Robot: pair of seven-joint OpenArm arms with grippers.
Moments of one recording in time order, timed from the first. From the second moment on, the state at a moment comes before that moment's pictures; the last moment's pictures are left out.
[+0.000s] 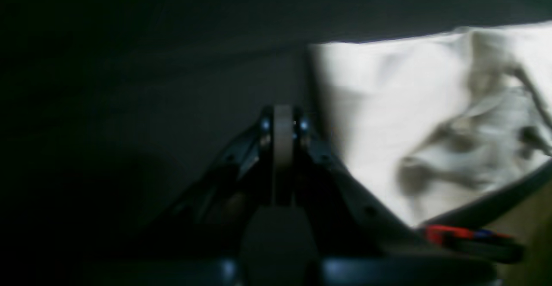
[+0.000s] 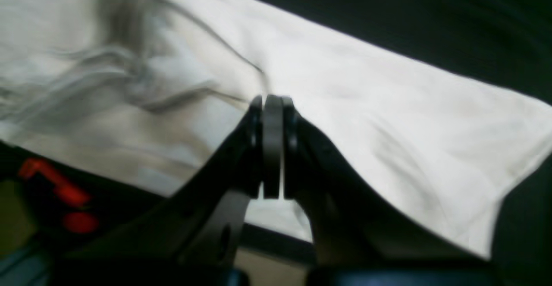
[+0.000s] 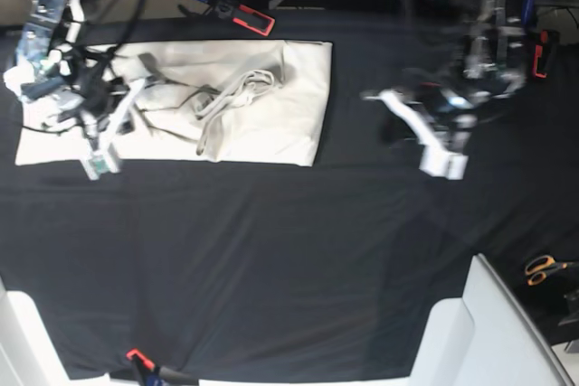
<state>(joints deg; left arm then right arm) 17.4 -18.1 -6.5 97.8 -31.0 -17.5 40.6 -12.3 -6.1 21.1 105.9 2.1 40.2 -63.0</state>
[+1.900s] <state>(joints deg) 6.9 -11.2 31.9 84.4 -37.7 -6.1 40.5 -15.5 9.1 24.7 100.3 33.1 16.1 -62.8</state>
